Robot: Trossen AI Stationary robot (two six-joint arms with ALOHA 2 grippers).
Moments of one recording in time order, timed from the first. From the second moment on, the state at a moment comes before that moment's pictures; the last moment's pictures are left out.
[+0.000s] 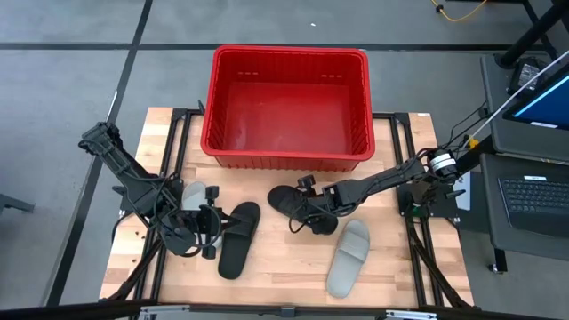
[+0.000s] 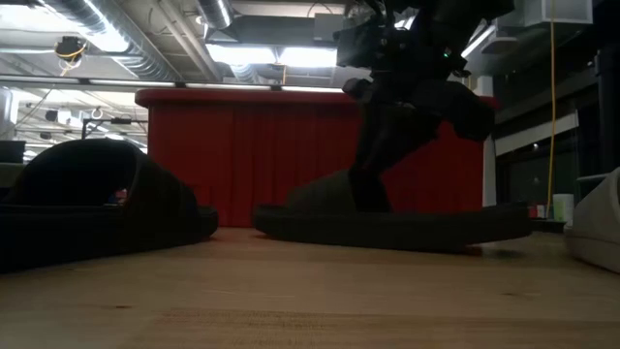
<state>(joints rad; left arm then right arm) -0.75 1.21 1.08 -0.63 -0.77 -0.36 0.23 1.80 1.20 -0.51 0.32 -0.27</state>
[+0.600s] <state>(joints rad) -0.75 1.21 1.08 -0.63 -0.77 -0.36 0.24 1.80 1.15 -0.44 0.33 -0.27</state>
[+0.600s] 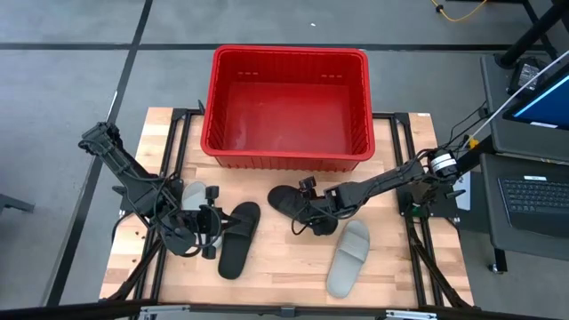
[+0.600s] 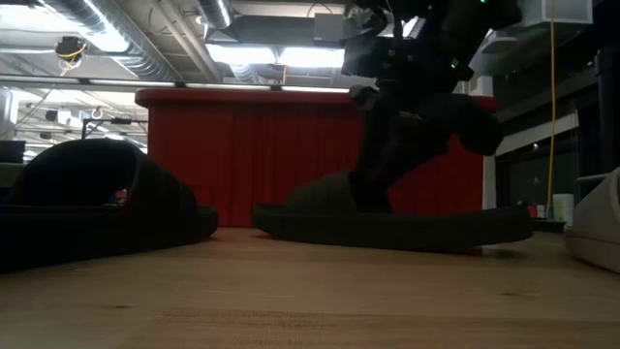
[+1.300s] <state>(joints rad) -0.75 1.21 1.08 -0.63 -0.79 -0.36 0.21 1.80 1.15 -0.42 0.38 -0.24</state>
